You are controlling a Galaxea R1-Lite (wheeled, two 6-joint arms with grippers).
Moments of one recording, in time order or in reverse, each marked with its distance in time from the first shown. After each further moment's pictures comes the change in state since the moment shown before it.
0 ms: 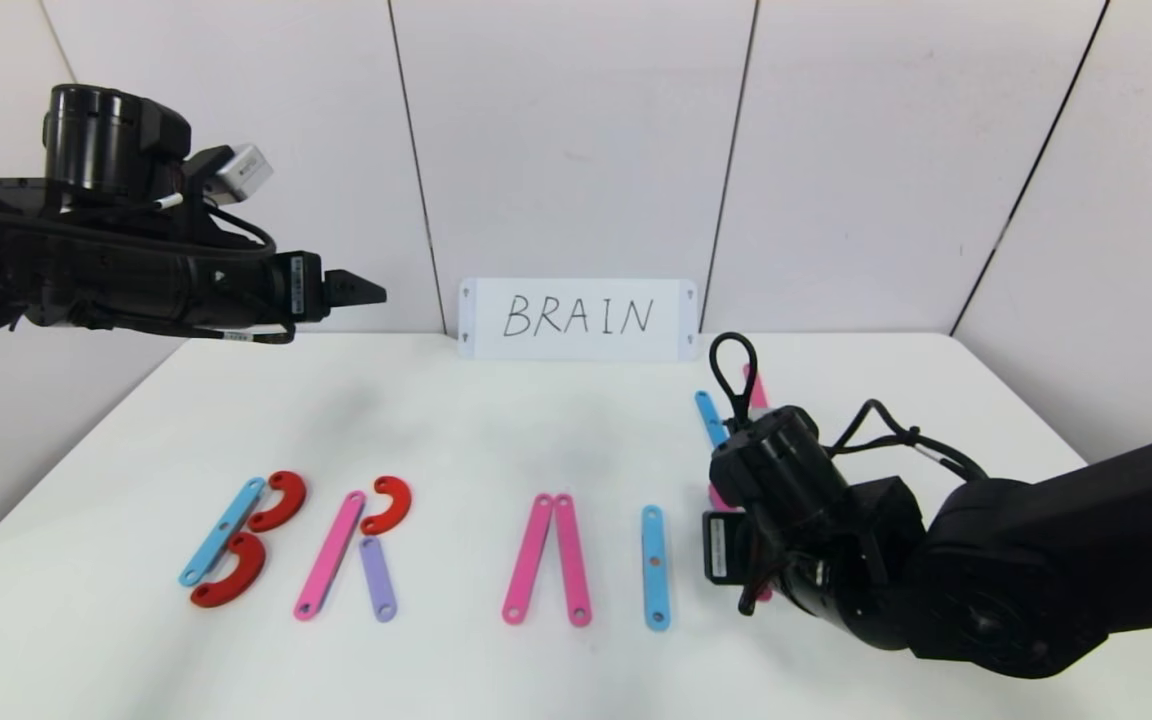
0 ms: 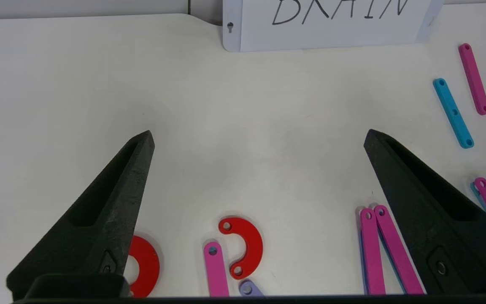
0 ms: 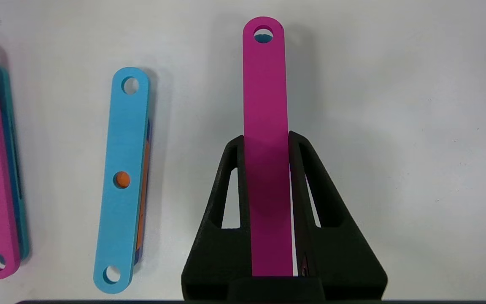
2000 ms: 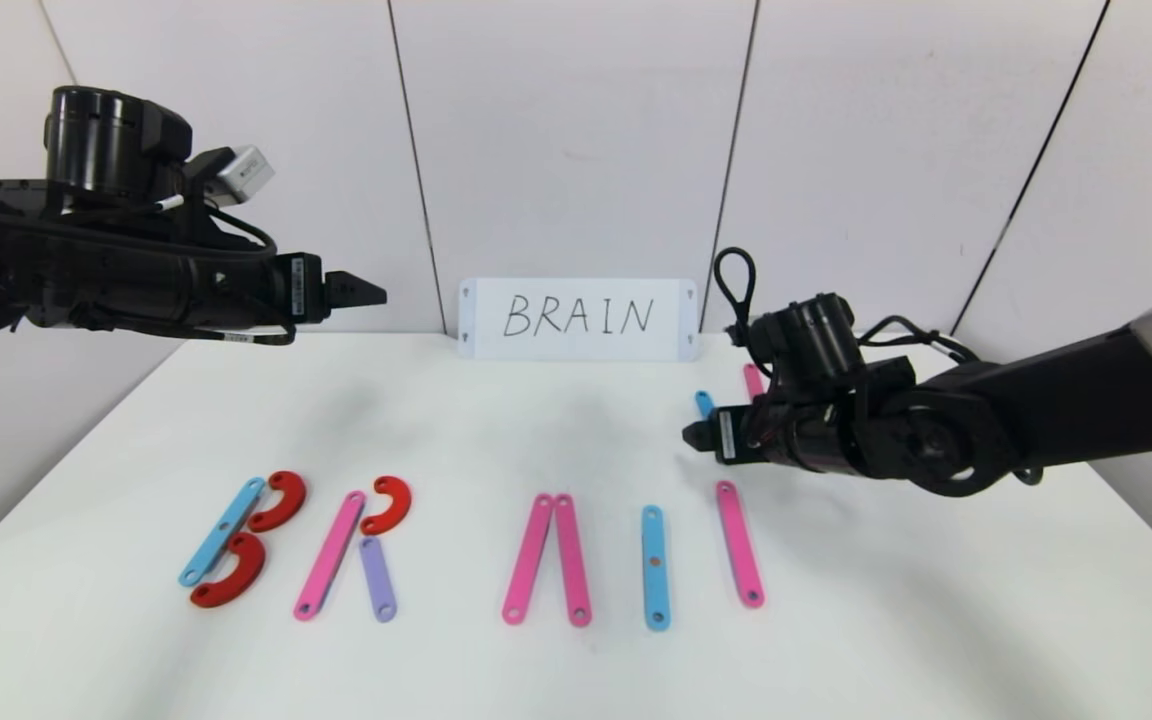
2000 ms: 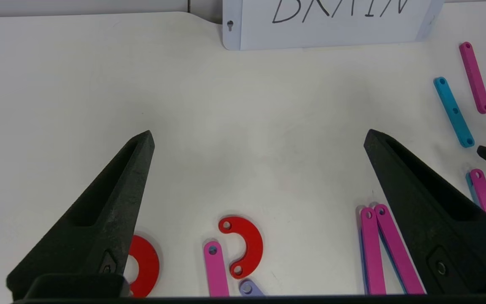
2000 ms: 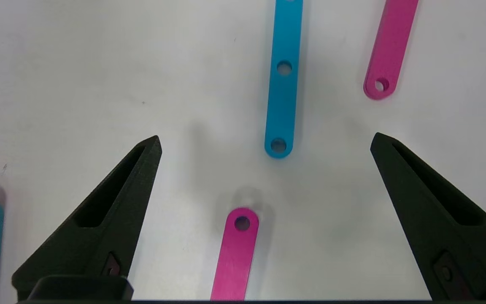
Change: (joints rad) left arm -0.002 0.002 0.001 0.000 -0.002 0.000; right arm -0.242 0.120 -0.300 -0.005 0.223 -0.341
